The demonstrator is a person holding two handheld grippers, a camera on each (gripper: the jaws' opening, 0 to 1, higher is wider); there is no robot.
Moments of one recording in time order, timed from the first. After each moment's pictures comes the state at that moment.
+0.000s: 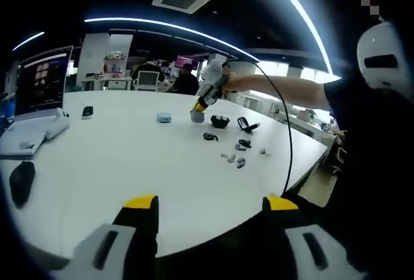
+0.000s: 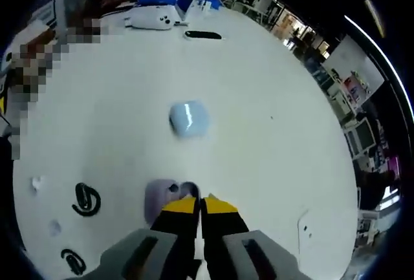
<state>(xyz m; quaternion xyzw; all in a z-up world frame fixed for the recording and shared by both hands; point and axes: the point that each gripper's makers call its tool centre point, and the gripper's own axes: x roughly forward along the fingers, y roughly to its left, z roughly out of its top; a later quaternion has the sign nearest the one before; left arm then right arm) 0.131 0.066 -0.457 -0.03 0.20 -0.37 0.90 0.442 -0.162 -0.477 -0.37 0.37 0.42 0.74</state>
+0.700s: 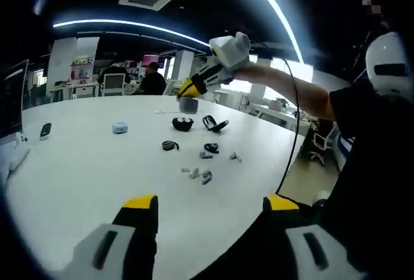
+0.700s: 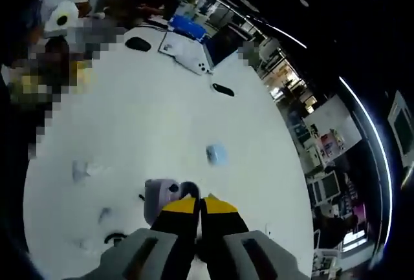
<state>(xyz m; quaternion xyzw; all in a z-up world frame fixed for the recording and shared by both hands) 0.140 -0.021 -0.447 0.00 0.19 -0.48 0.86 0.311 -0.156 -0.390 -0.46 0.19 0.42 0.76</state>
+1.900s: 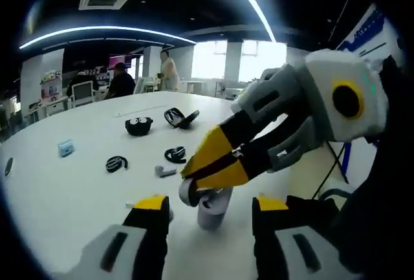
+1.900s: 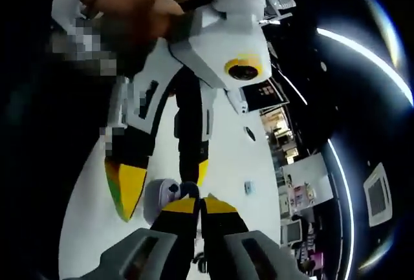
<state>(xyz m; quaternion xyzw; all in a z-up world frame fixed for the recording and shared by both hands) 0.150 -0.138 -0.481 0.07 0.18 -0.54 0.82 0.158 -0.113 -0.466 -0.57 0.04 0.42 0.71</state>
